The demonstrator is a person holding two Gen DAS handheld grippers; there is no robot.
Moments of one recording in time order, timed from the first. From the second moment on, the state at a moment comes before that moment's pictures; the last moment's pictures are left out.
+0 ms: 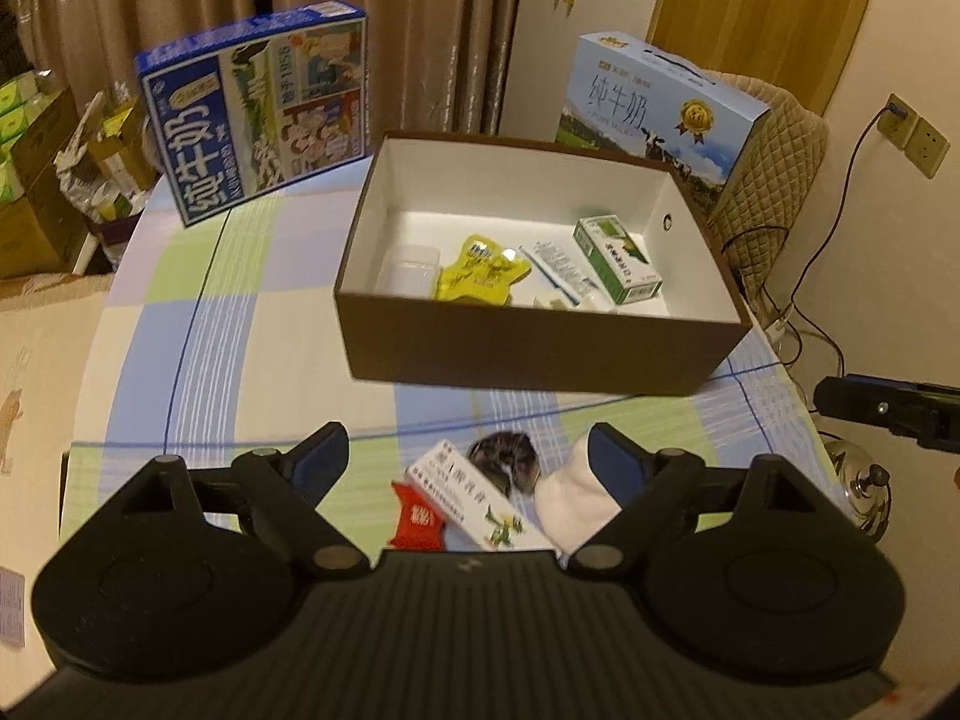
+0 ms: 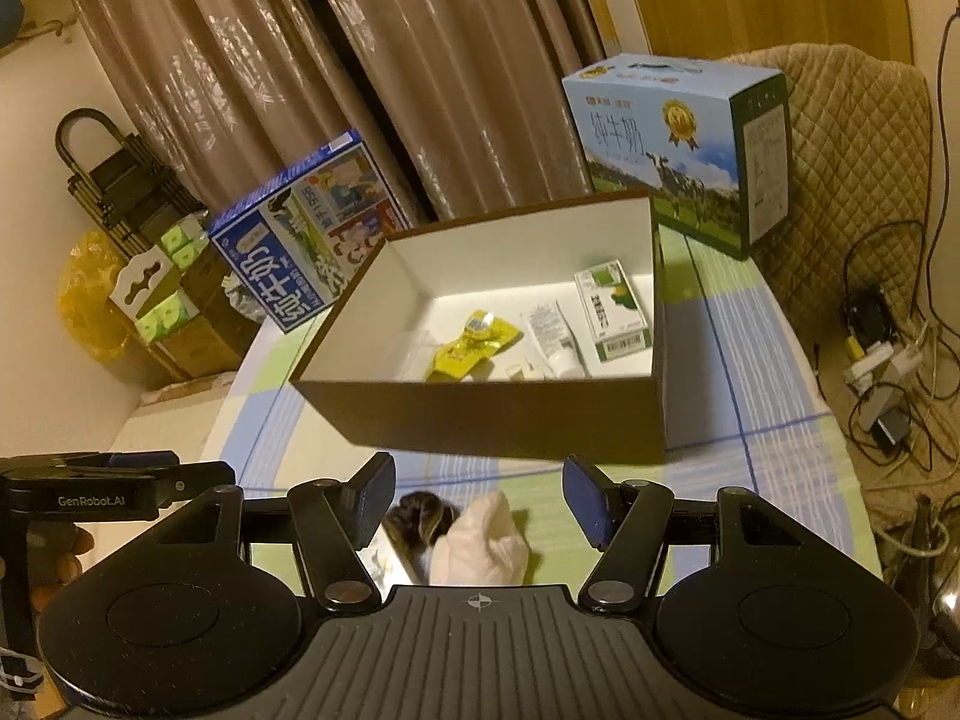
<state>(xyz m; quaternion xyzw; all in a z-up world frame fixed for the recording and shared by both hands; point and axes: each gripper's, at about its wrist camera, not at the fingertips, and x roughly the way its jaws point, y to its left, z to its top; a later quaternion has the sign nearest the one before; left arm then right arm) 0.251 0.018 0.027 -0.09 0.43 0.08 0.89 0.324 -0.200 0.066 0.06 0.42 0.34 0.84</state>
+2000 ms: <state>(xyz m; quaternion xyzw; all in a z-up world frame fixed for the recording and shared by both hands) 0.190 0.025 -0.043 -0.11 0.52 0.14 0.84 0.285 -0.153 -0.016 -0.04 0.50 0.35 0.79</state>
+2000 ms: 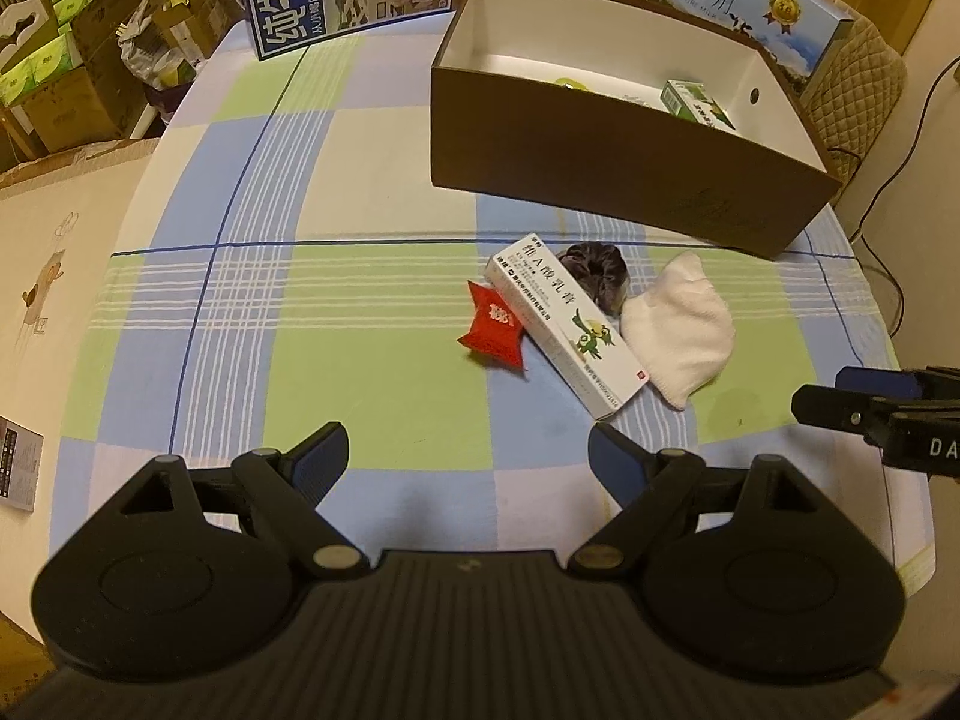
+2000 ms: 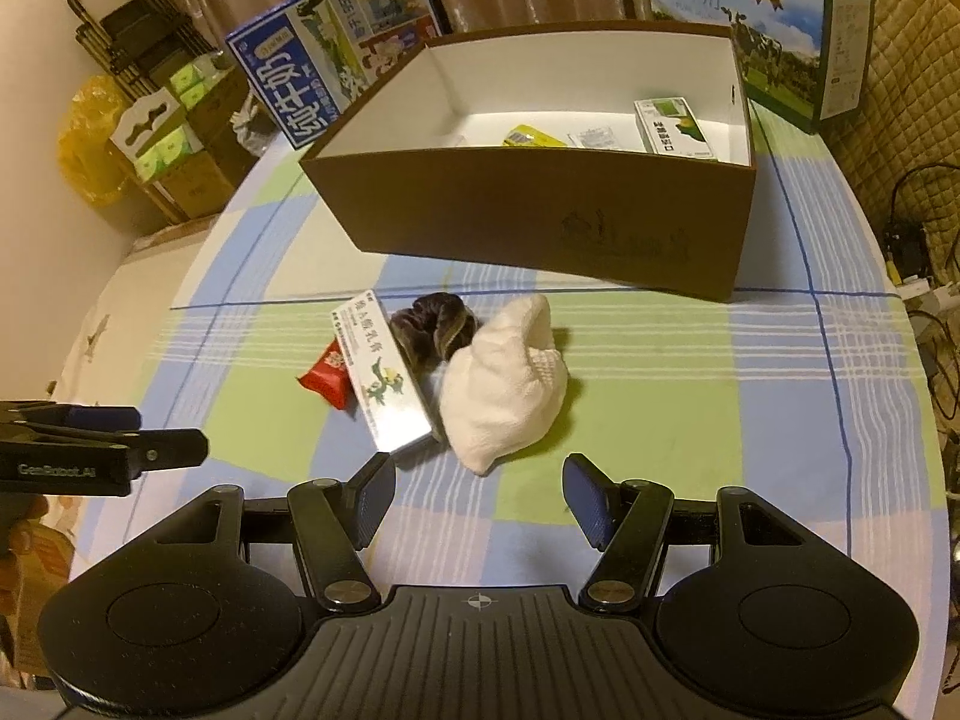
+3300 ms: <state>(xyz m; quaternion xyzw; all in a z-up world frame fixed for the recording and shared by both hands) 0.222 0.045 -0.082 -0.12 0.53 0.14 0.83 0.340 -0.090 -0.094 -0.12 0.47 0.35 0.80</state>
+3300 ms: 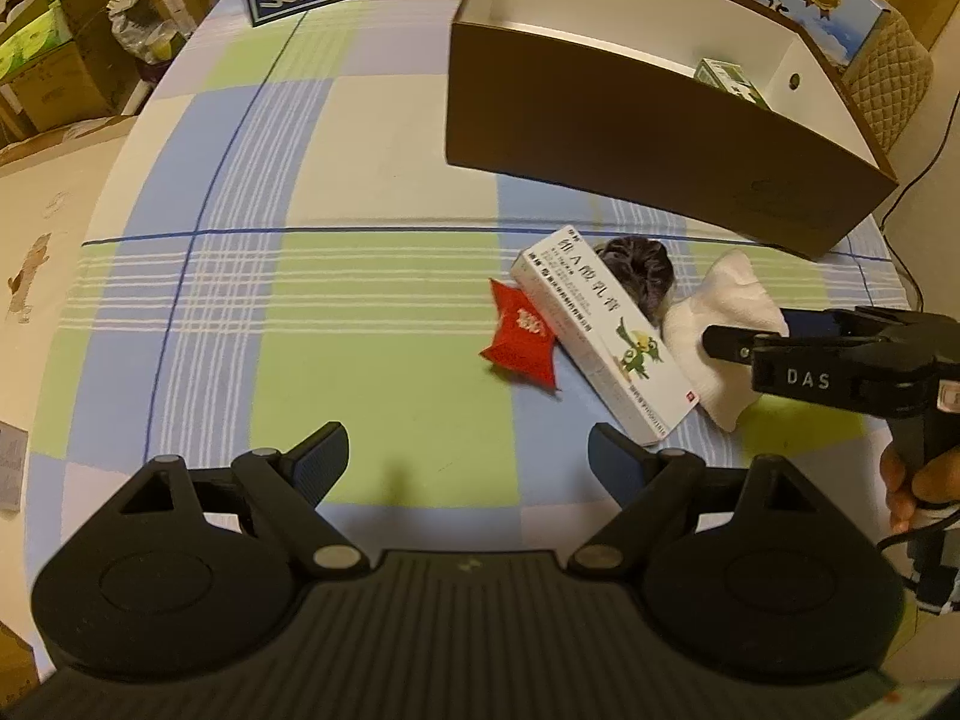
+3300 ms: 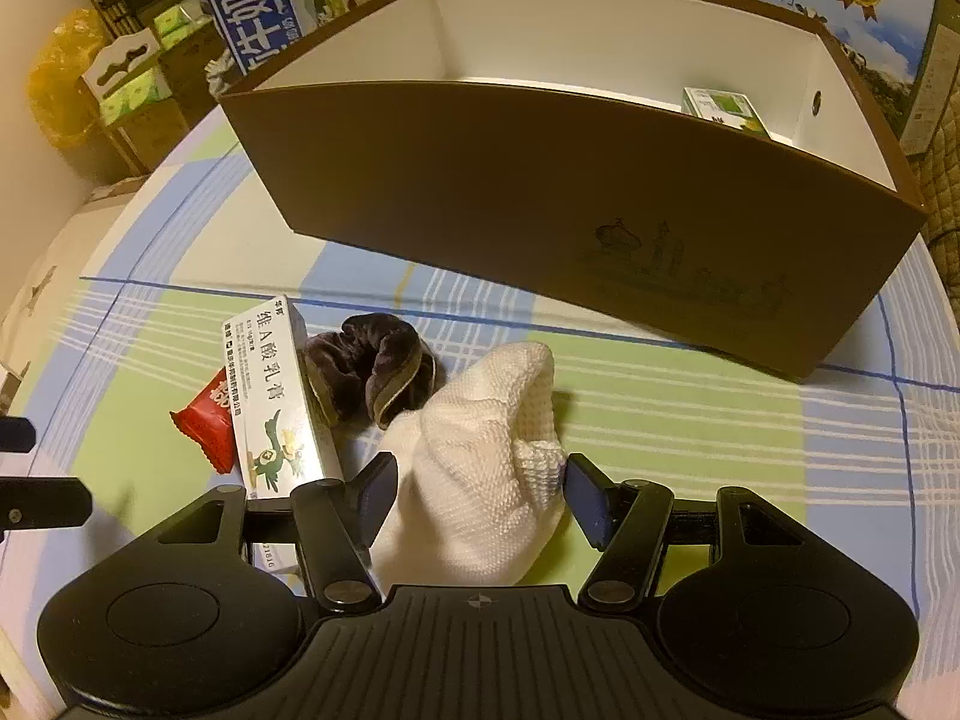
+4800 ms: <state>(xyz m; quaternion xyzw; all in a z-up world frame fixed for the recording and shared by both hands) 0.274 0.055 -0.152 -0.05 0.54 0.06 0.84 0.360 -0.195 -0.084 -0.04 0.50 0.24 0.83</state>
